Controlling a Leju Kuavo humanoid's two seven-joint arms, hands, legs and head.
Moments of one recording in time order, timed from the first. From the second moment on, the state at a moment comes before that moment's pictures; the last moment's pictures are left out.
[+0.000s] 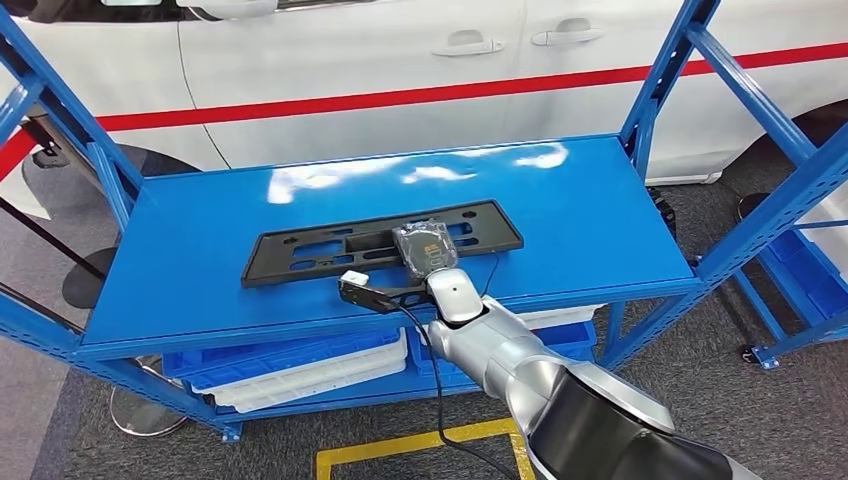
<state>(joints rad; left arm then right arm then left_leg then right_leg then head) -0.04 -0.20 0.57 -0.20 -0.64 0.14 -0.32 -0.95 0.30 0.97 -0.24 0.87 -0.48 0.23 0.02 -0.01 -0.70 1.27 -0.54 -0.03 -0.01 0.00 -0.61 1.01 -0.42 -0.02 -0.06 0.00</state>
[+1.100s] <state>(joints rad) -0.05 -0.21 0.60 -0.20 -0.64 0.18 -0.33 -0.93 0.32 0.63 -0.39 0.85 -0.64 -0.07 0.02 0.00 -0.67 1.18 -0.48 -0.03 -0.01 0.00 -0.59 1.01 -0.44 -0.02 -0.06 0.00</state>
